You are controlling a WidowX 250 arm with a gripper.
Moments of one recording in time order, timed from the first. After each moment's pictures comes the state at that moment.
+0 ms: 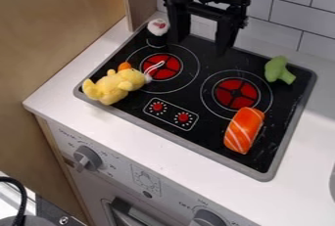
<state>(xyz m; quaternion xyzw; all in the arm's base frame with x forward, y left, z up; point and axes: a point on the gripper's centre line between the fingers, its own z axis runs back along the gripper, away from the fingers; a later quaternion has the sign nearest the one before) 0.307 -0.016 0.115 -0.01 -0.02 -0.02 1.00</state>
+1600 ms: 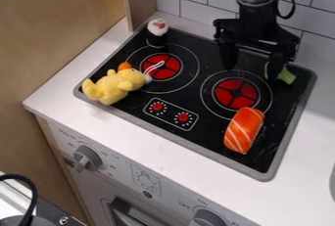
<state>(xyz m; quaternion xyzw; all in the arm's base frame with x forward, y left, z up) 0.345 -0.077 0.065 -0.04 -0.07 -0.01 1.00</state>
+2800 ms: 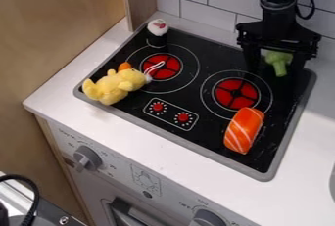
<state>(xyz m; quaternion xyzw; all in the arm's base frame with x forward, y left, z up) 0.380 -0.087 0.047 -0.06 -0.09 0.03 0.99</state>
